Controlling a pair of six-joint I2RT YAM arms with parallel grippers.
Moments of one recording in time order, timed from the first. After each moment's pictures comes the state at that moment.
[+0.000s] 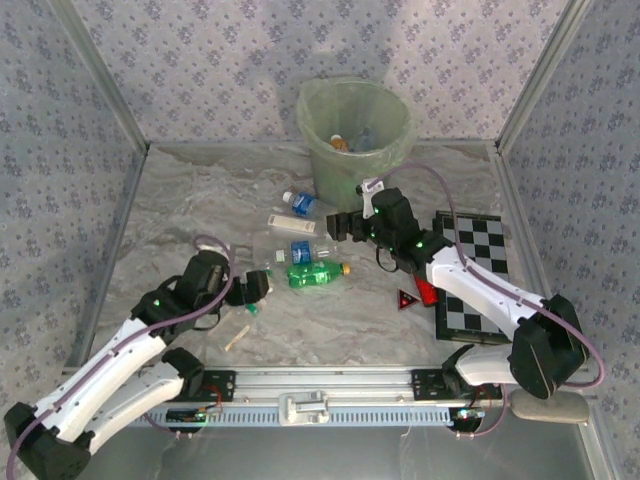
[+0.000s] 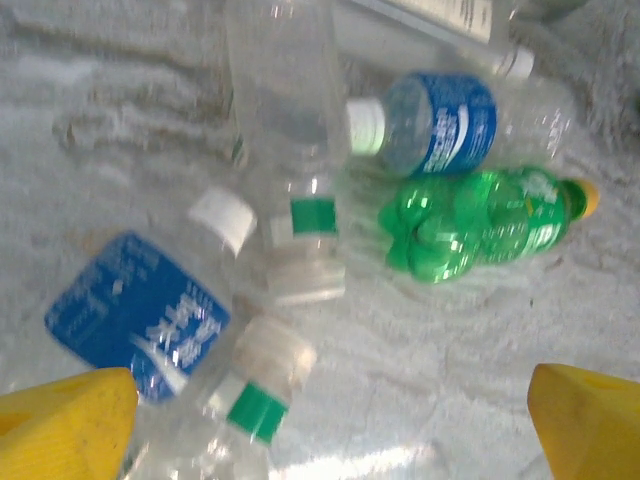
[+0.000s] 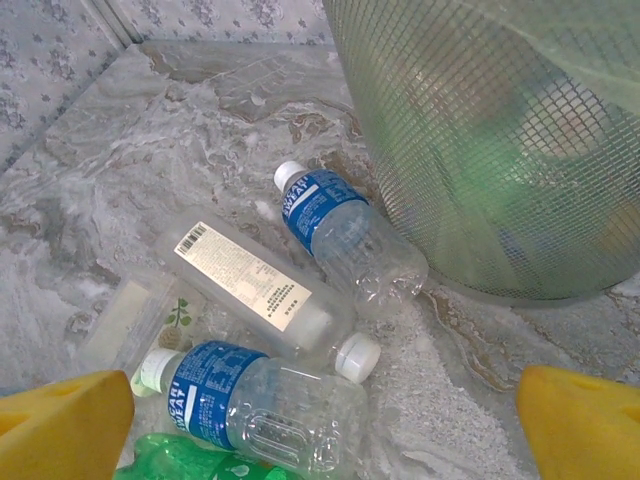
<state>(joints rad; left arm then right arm) -0.67 0.70 0.63 -0.76 -0.09 -0.69 0.63 1.31 0.95 -0.12 0.04 0.30</state>
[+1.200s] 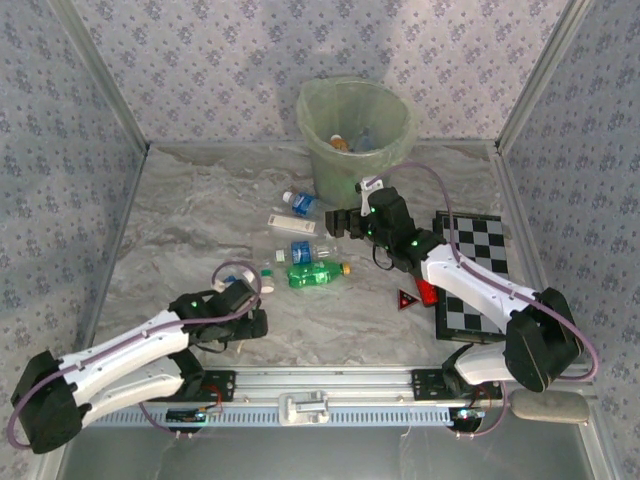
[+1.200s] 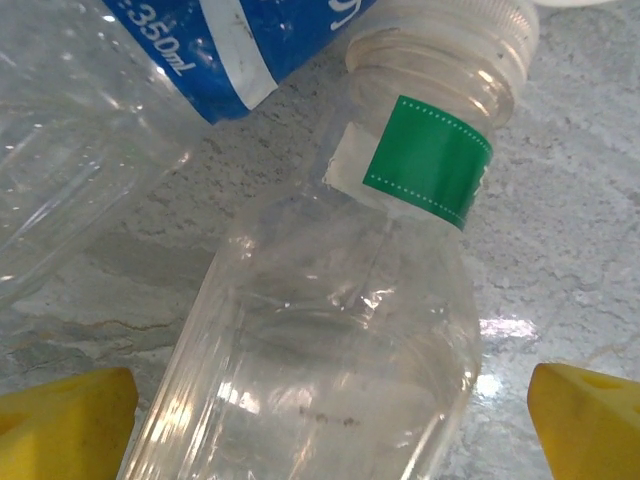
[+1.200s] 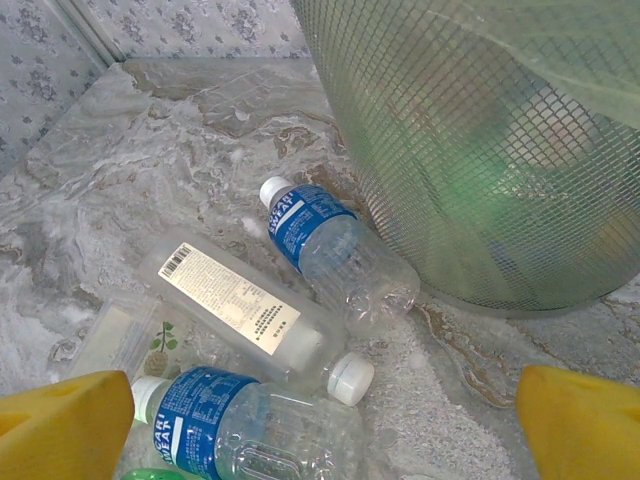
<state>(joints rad) -0.88 0.90 0.50 -0.90 -0.18 -0.95 0.63 1.35 0.95 -0.07 0.08 0.32</state>
